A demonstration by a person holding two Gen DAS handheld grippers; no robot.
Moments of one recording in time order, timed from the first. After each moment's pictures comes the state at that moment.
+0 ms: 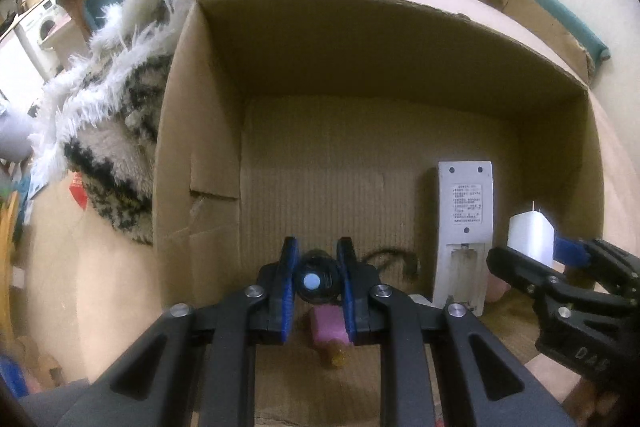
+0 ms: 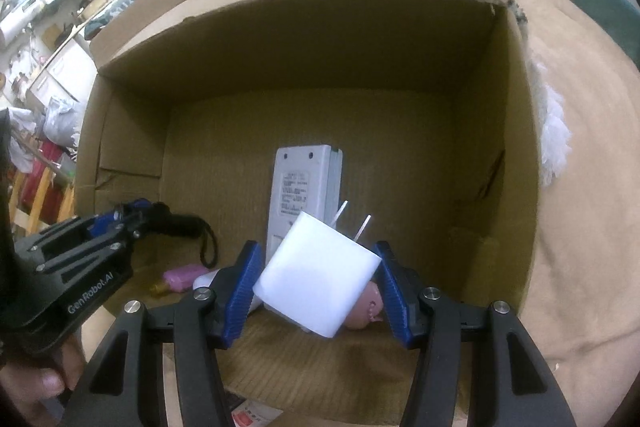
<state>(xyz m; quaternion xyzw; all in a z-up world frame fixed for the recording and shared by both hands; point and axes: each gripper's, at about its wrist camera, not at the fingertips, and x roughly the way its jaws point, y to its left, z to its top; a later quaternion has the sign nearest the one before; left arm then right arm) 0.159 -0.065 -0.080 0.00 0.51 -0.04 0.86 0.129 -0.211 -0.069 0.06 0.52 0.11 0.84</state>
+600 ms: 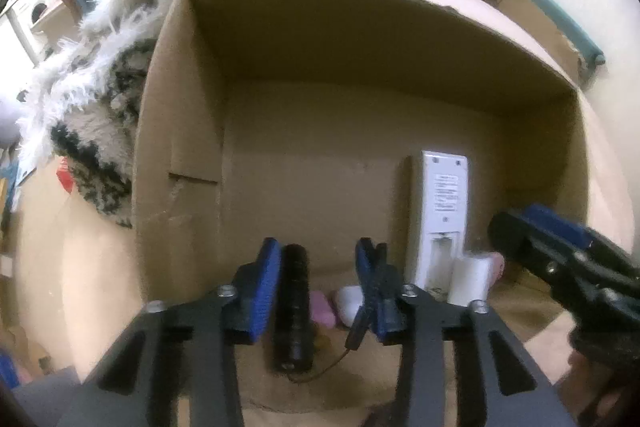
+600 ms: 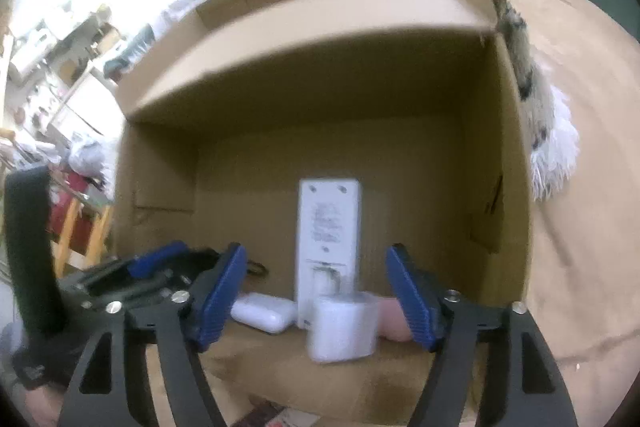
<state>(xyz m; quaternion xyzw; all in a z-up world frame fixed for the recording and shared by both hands) 0.162 -0.065 -0.085 -0.03 0.54 -0.06 0.84 0.128 -0.229 -0.053 0.12 0.48 0.14 0.86</state>
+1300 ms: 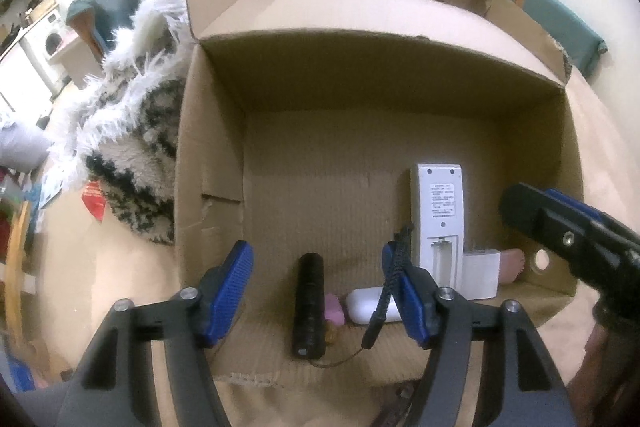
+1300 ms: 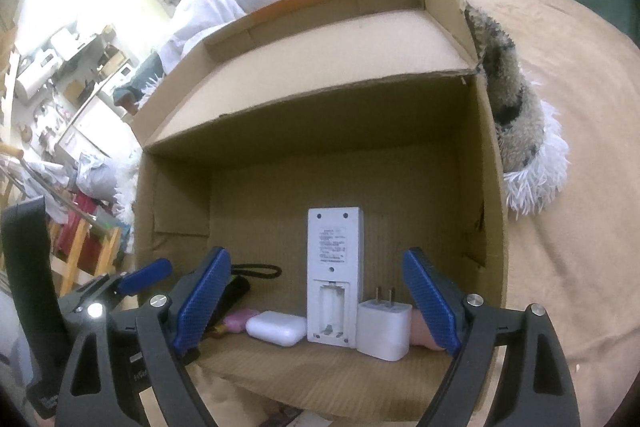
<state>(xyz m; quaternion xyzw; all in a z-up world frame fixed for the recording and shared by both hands) 0.146 -0.073 -0.050 0.02 0.50 -0.04 0.86 0.121 -0.235 -0.036 0.14 0.45 0.13 0.87</state>
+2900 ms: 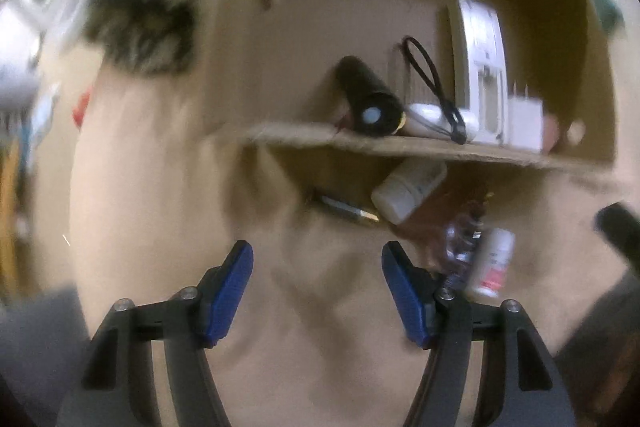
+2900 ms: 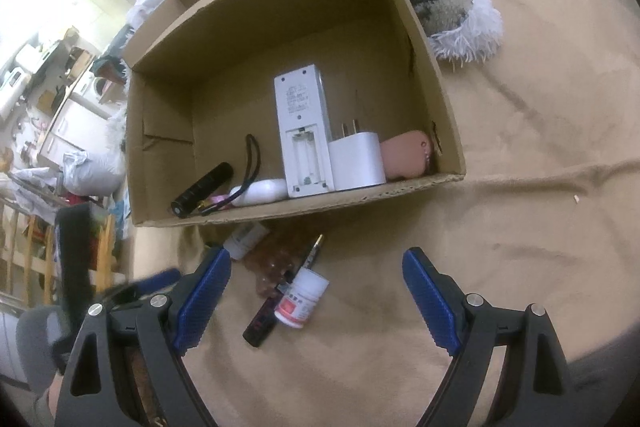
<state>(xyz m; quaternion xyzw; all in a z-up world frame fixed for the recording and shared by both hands) 0.083 -0.048 -0.123 0.03 0.62 -0.04 0.78 0.023 -0.243 -0.068 0.19 0.53 0.08 0.82</state>
